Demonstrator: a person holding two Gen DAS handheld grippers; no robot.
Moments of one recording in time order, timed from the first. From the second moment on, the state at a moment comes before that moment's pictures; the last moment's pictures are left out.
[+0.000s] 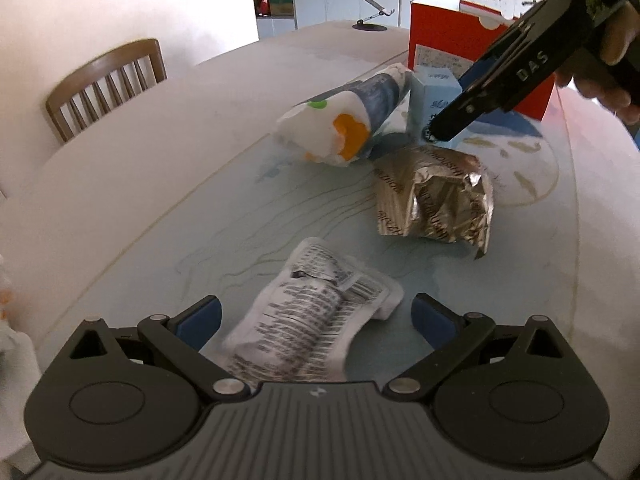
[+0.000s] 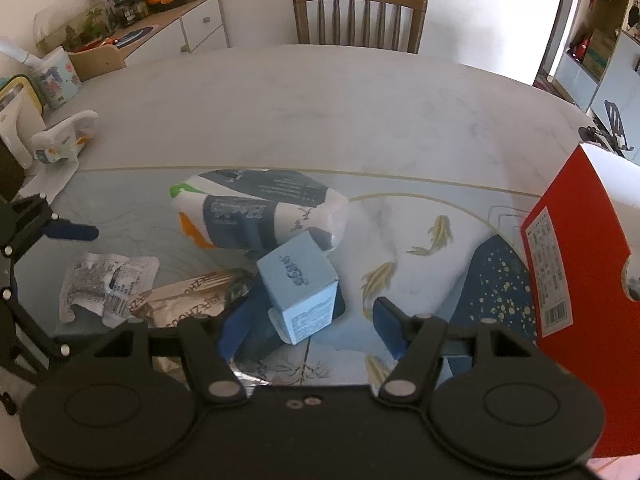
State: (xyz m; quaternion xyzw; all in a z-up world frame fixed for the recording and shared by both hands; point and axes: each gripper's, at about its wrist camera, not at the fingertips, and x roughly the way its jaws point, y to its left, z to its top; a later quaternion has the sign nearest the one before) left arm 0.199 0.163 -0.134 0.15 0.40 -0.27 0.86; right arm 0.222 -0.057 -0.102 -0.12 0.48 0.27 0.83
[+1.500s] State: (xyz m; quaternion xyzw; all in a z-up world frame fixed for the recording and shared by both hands) left arm 0.172 0.175 -0.122 -0.03 0.42 -0.15 0.89; right arm 0.205 -0.071 -0.099 -0.12 0.46 0.27 0.84
